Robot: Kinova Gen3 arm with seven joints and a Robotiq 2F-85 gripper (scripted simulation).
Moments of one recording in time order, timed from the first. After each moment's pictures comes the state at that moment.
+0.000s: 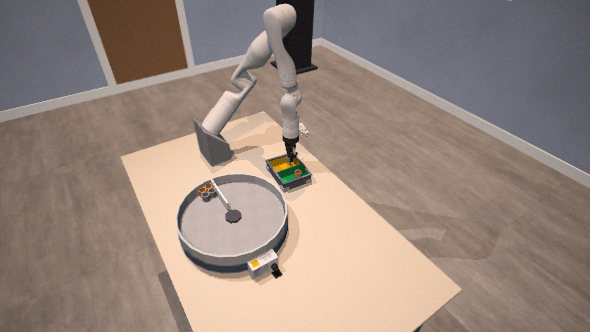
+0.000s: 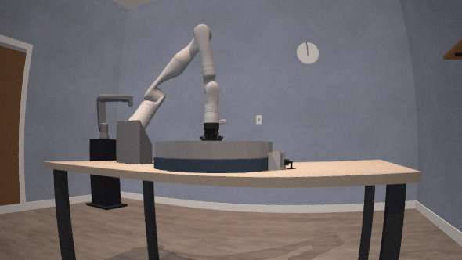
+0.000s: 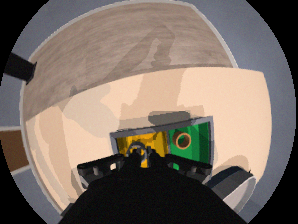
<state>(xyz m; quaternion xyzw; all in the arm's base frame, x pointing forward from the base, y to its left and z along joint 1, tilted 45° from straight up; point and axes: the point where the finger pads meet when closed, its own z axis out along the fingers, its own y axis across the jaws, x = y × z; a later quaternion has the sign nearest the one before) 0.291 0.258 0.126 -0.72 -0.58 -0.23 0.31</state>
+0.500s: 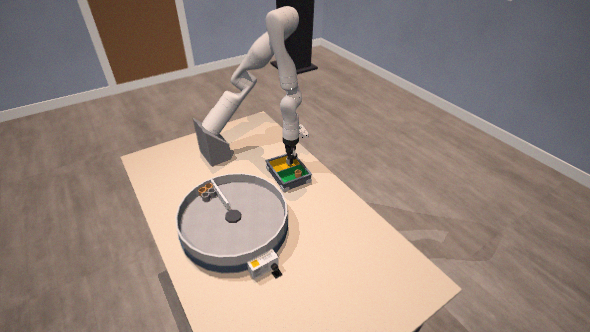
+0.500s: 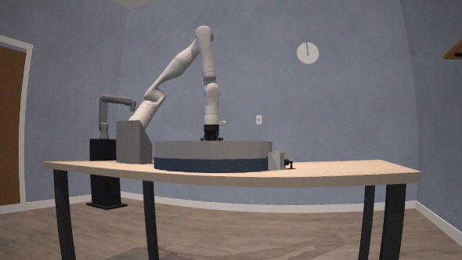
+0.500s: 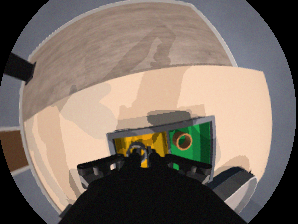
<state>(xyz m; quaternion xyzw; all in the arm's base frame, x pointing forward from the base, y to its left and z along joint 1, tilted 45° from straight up) 0.292 0.264 0.120 -0.72 -0.57 -0.23 0.31</state>
